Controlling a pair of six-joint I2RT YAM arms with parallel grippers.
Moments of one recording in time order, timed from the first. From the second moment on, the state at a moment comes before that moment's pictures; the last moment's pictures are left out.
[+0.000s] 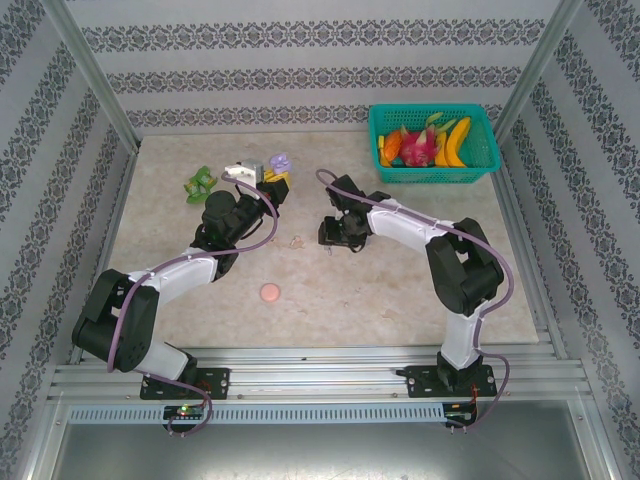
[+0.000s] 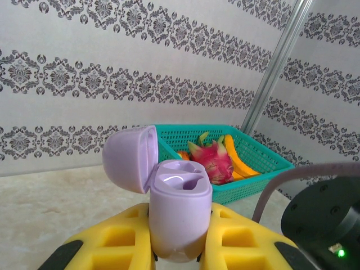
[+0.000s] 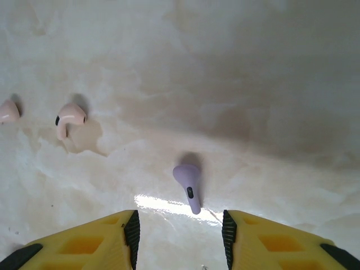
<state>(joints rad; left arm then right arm) -0.38 1.47 0.74 0.79 0.18 -0.29 0.57 1.90 1.36 -0.64 -0.14 0.60</state>
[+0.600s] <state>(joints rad) -0.38 1.47 0.74 0.79 0.18 -0.29 0.63 2.10 1.56 -0.80 -0.03 0.51</state>
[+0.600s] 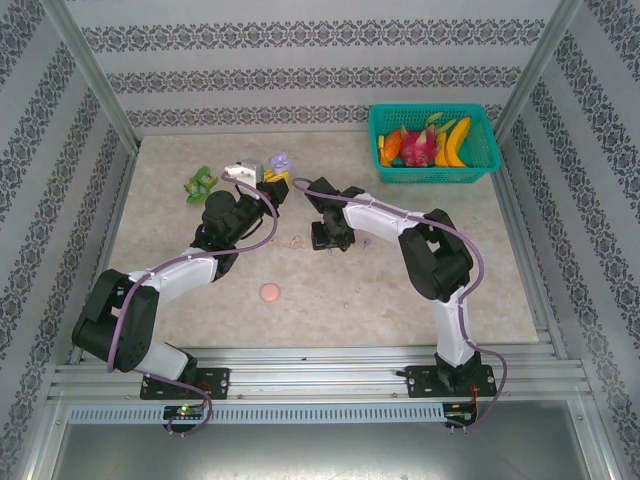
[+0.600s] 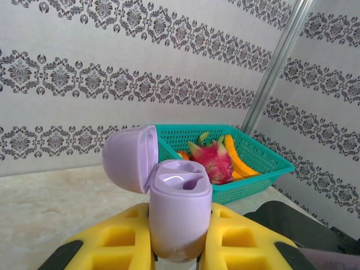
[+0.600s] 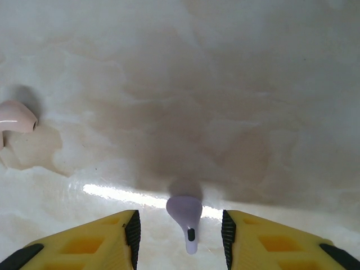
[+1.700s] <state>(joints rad) -0.38 1.46 0.74 0.80 0.15 -0.29 0.66 2.16 1.62 -0.85 0.05 0.49</state>
